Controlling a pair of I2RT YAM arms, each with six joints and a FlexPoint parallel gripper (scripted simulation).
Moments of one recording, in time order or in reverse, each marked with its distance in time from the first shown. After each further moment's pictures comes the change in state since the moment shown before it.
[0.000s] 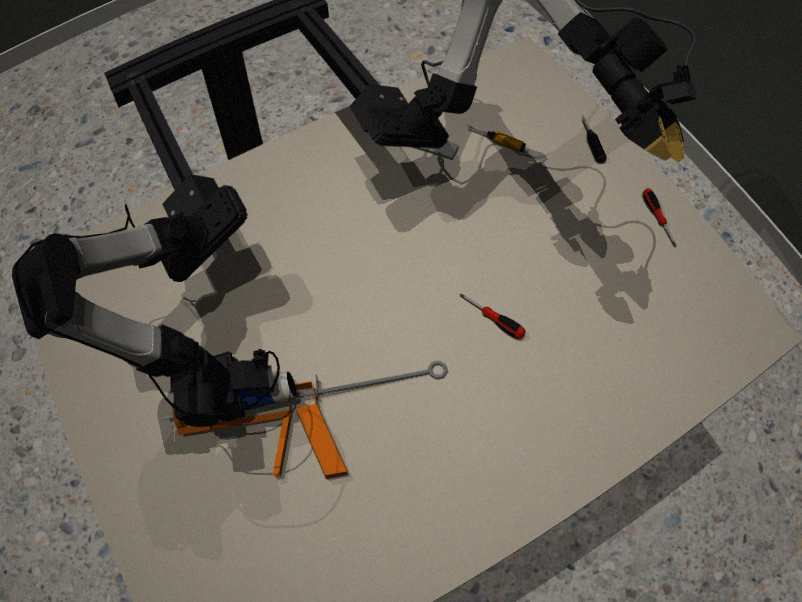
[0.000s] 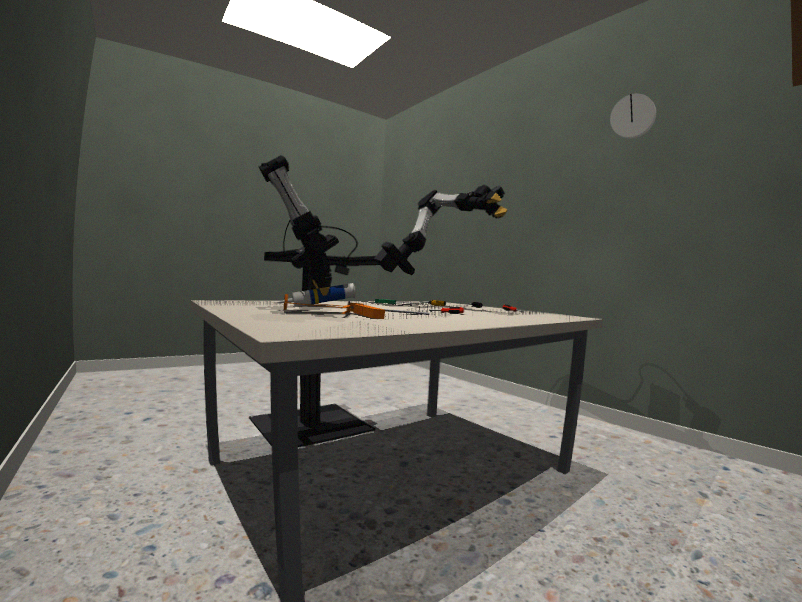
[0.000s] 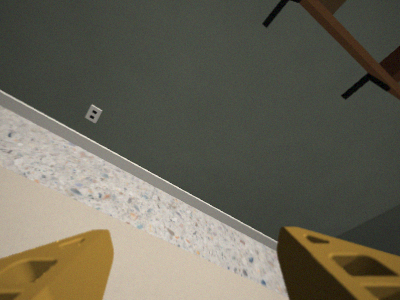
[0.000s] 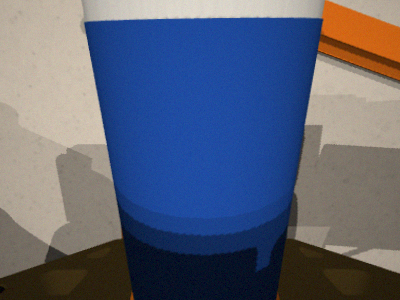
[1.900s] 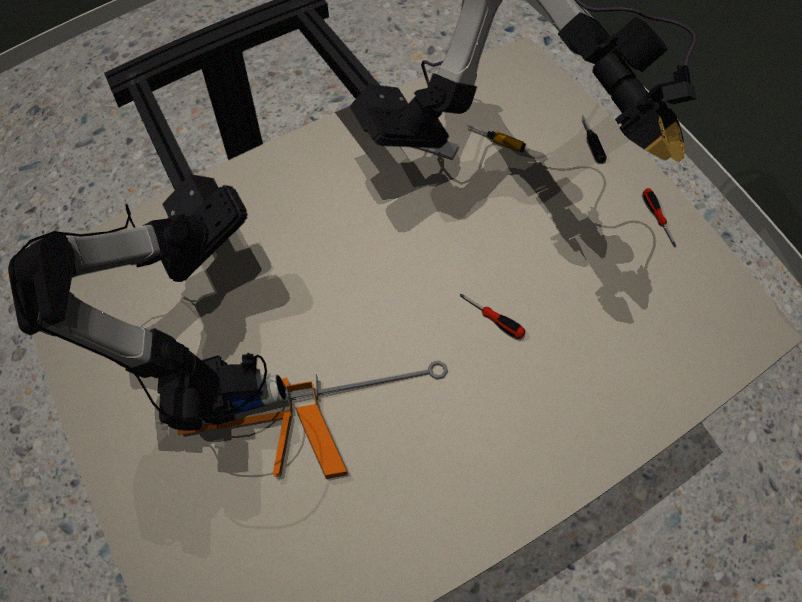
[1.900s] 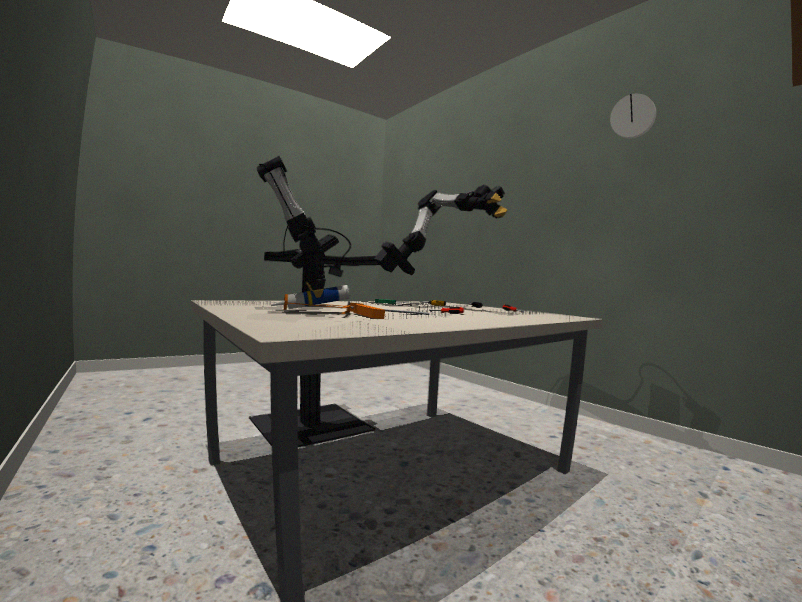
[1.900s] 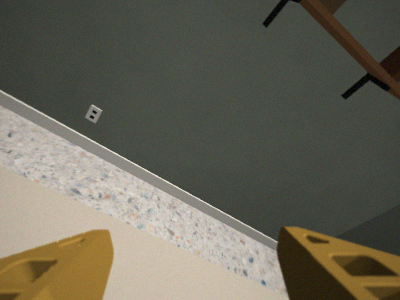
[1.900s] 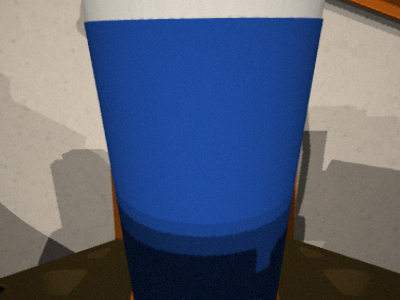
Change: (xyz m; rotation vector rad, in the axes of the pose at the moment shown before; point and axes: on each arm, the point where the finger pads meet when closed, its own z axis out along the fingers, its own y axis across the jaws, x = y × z) left arm 0.000 0.000 0.000 0.000 0.000 0.000; right arm 0.022 0.000 0.004 0.000 -0.007 -0.003
